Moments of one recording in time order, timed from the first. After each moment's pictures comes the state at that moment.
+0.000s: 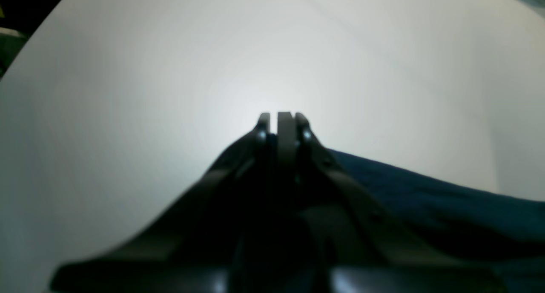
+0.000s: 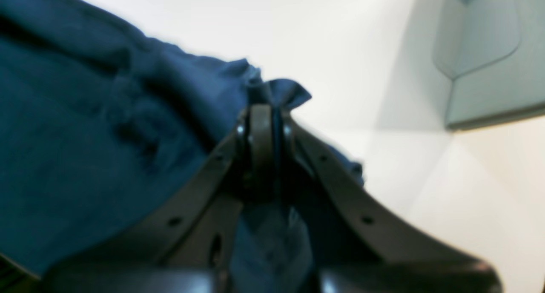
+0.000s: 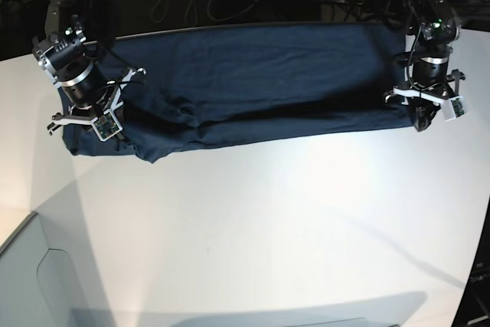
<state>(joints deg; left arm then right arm) 20.7 -5.3 -35.0 111.4 -22.8 -15.2 33.1 -19.6 11.7 13.4 122.8 1.2 36.0 -42.2</state>
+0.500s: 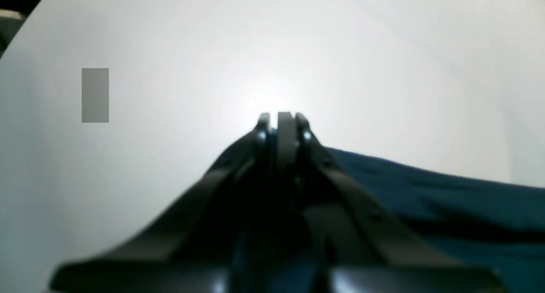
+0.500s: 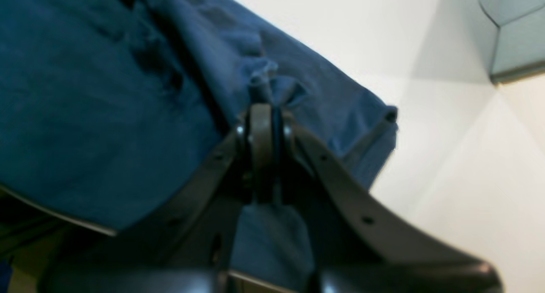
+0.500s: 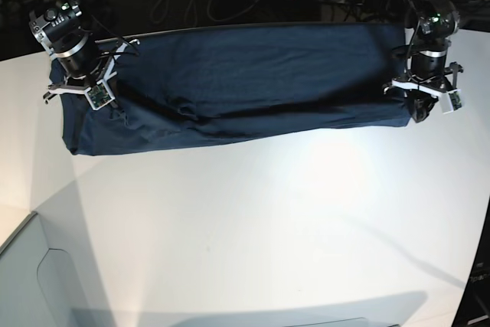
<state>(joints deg) 22.8 -5.3 -35.8 111.0 -23.3 -15.5 32.8 -28.9 12.1 17.9 122.7 1.6 36.1 -37.9</state>
